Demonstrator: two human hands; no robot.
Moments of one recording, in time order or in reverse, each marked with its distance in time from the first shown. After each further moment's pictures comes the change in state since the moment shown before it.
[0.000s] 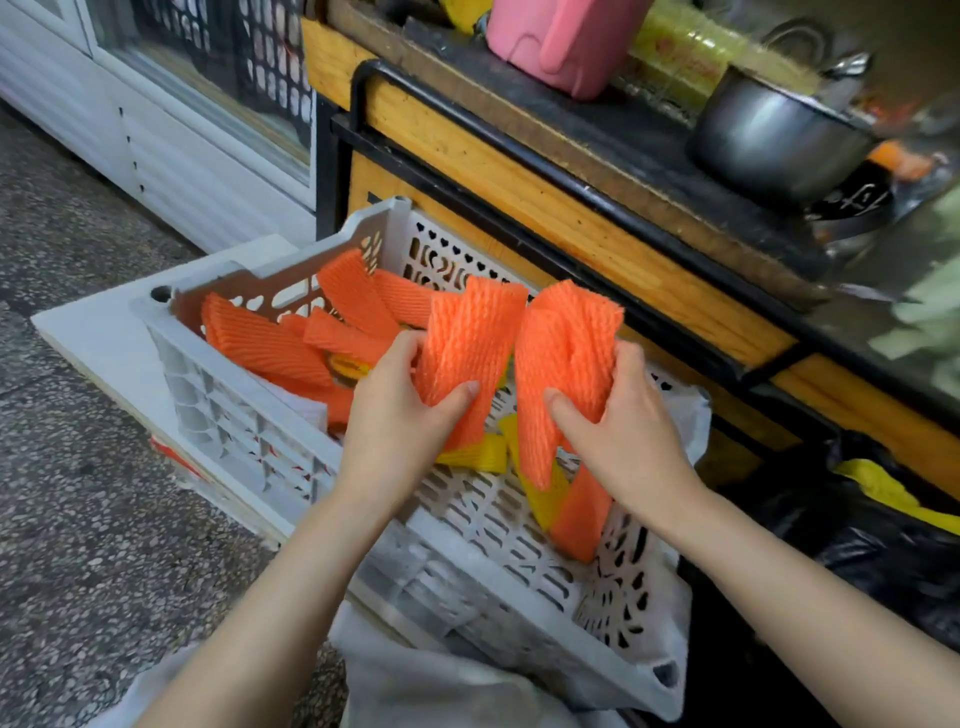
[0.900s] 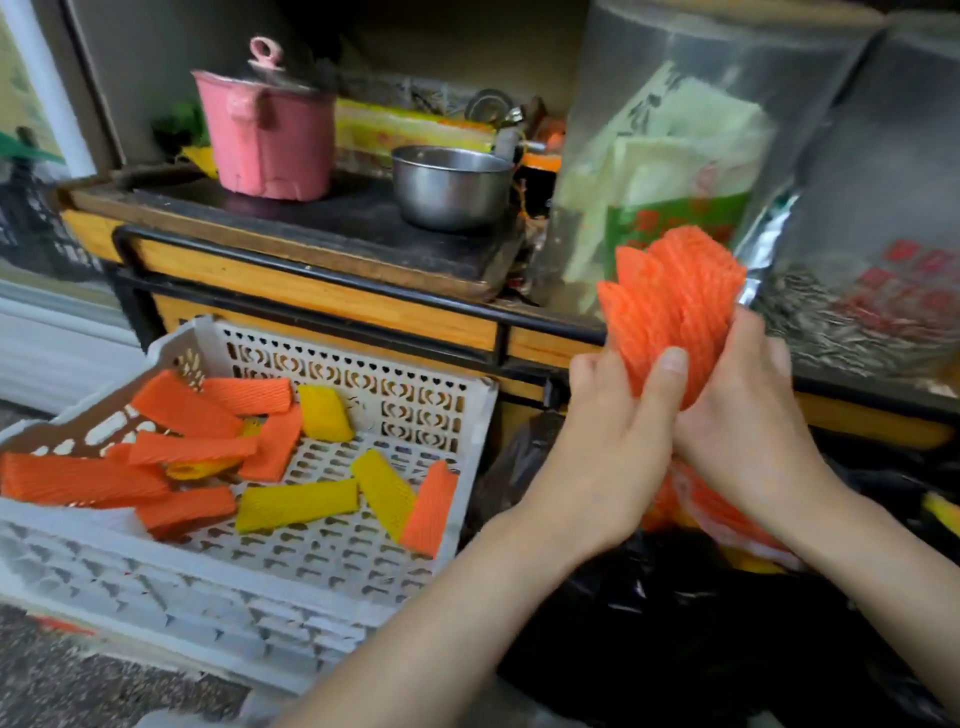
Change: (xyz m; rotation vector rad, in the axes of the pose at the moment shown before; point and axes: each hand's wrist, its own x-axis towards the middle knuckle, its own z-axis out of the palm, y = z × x) left_hand -0.148 0.240 0.156 -0.336 -0.720 0.267; right_hand -0.134 0.084 -0.221 -0.113 0.486 0.173
